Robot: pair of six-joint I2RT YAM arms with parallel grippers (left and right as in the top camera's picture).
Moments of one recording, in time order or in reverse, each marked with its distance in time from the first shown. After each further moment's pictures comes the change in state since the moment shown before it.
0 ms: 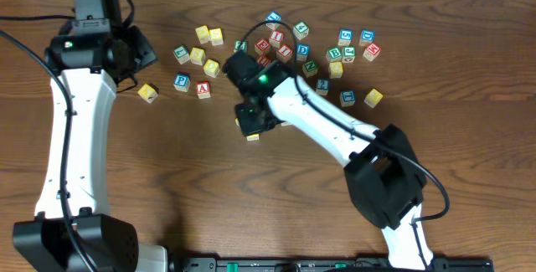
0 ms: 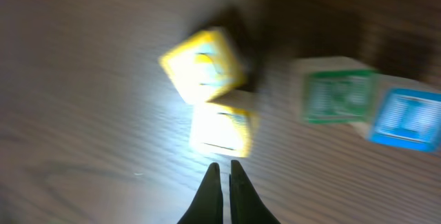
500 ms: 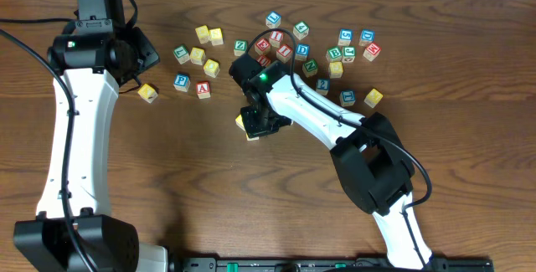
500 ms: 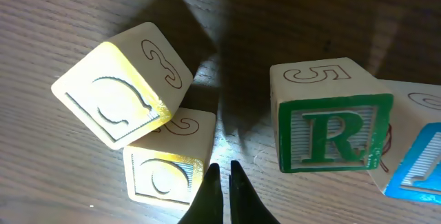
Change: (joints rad) left arm -0.027 0.000 0.000 -0.021 0.000 -0.045; right arm -0.058 0.102 -0.001 -0.017 -0.049 0.001
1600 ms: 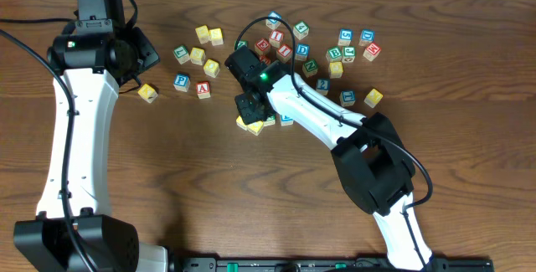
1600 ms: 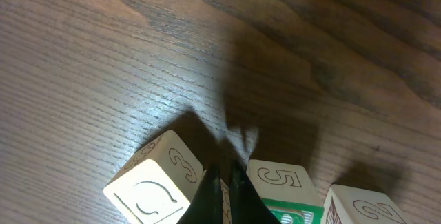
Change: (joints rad) left arm 0.000 0.000 0.000 0.000 0.000 0.000; right arm -0.002 -0.004 0.000 0.195 0.121 -0.089
